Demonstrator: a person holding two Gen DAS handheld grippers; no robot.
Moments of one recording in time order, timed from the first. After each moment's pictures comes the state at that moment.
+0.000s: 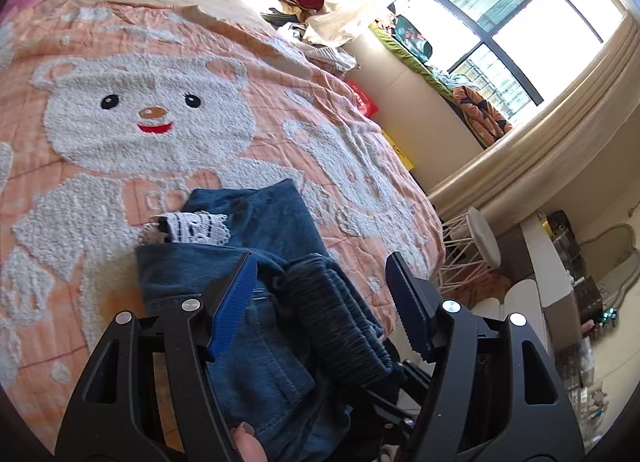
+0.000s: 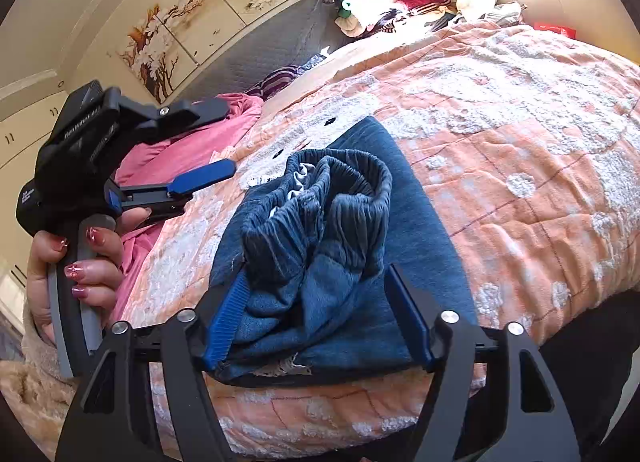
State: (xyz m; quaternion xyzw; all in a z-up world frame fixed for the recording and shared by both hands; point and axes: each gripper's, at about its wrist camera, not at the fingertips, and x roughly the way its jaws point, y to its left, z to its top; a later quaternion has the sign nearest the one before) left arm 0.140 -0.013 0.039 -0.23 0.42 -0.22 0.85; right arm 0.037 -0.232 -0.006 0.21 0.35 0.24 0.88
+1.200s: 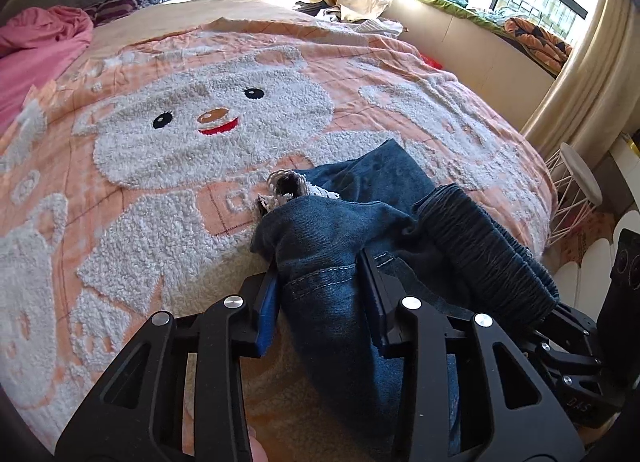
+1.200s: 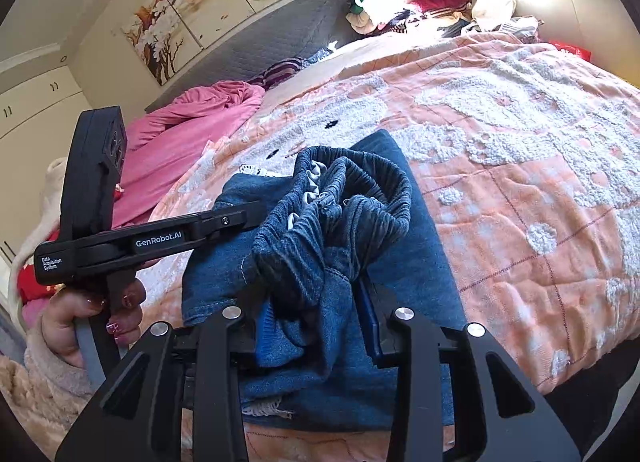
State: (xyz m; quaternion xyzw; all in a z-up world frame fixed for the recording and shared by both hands) left arm 0.156 -0.026 -0.008 -0.02 0.45 -0.11 0.88; right arm 0.097 -0.223 -0.010 0.17 0.37 0.25 0.88
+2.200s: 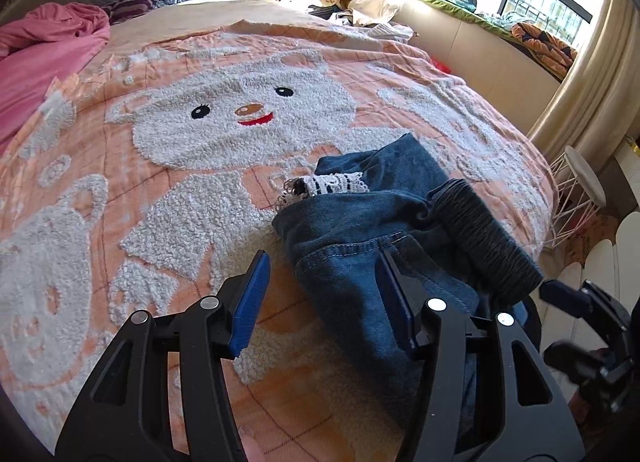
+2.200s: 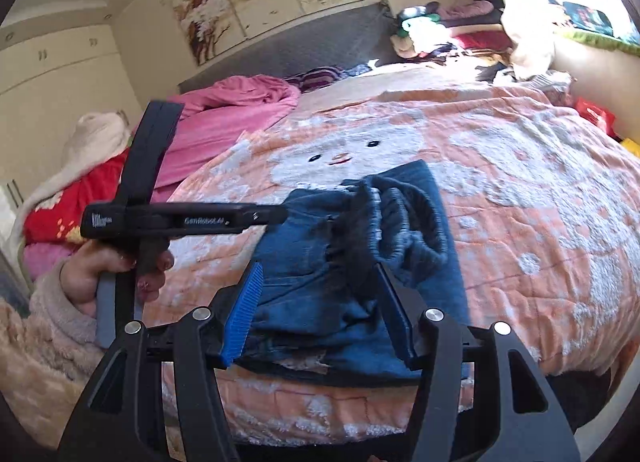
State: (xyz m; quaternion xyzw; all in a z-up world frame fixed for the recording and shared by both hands) left arm 0.120 0.005 0.012 -0.04 0.44 -0.11 0.89; right arm 0.040 -0.206 0.032 0.07 0.32 0.30 0.89
